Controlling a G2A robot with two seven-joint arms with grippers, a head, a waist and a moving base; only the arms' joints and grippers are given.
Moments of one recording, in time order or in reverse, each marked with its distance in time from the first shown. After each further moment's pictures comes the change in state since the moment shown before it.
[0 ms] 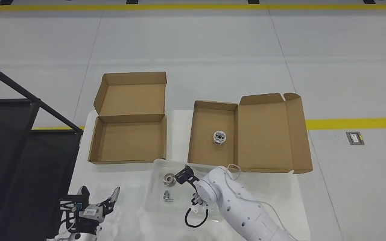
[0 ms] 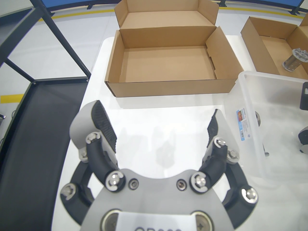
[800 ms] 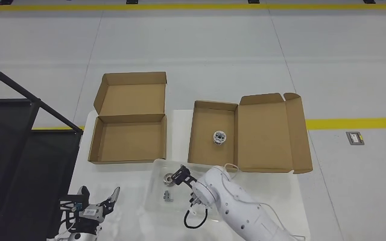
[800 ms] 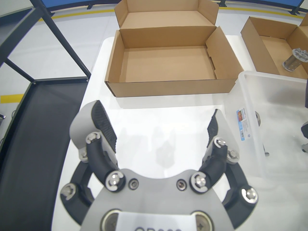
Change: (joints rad) left arm 0.000 0.000 0.000 0.000 0.000 0.000 0.000; right arm 0.011 0.009 -0.041 -0.057 -0.029 -0.005 0.023
